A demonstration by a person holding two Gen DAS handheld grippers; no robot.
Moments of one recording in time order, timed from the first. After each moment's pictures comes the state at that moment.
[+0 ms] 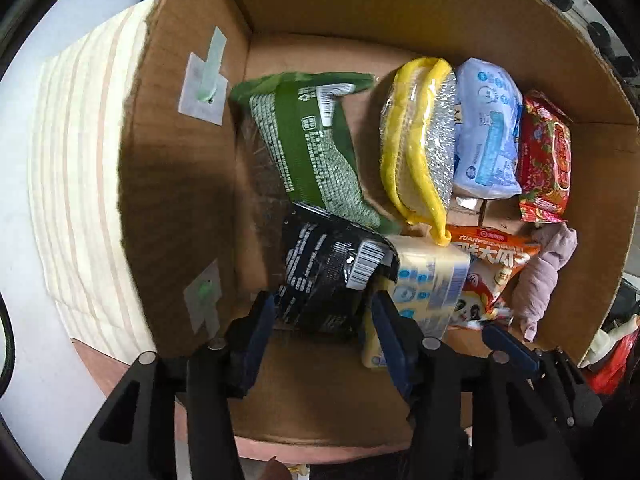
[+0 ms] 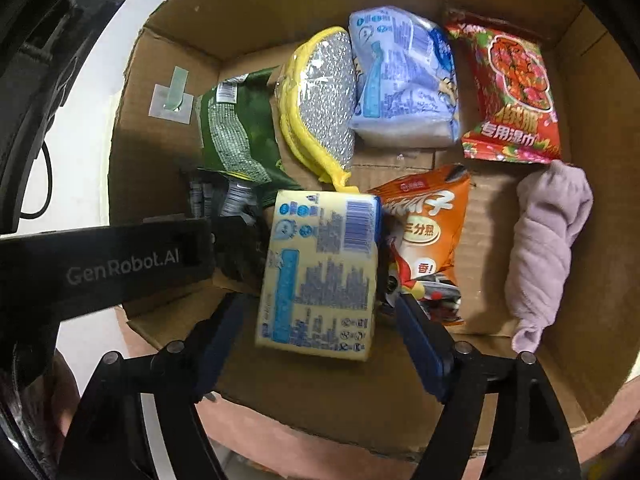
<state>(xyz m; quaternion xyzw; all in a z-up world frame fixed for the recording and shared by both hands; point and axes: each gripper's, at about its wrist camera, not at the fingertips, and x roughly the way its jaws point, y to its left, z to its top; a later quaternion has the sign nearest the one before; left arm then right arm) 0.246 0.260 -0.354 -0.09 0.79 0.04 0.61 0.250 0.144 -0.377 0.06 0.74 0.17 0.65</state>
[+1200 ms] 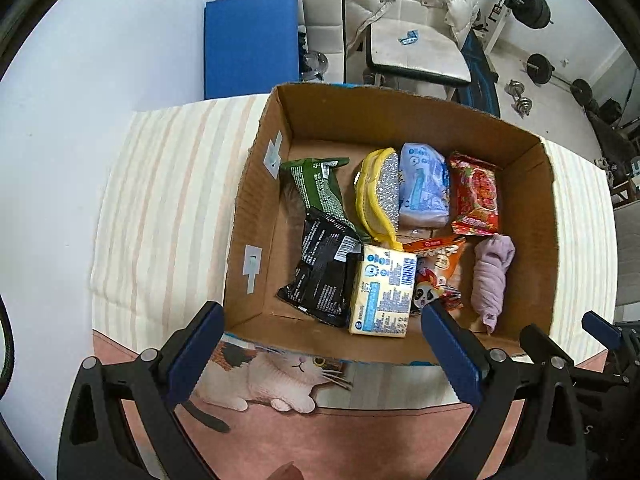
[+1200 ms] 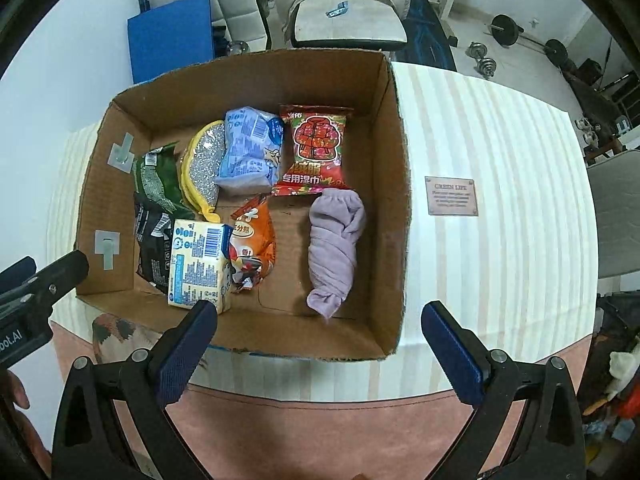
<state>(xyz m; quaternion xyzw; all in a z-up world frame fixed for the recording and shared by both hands) 0.160 0.229 -0.223 -0.06 0.63 0.09 0.77 0.214 0.029 -0.268 -0.03 0.66 0.06 0.75</state>
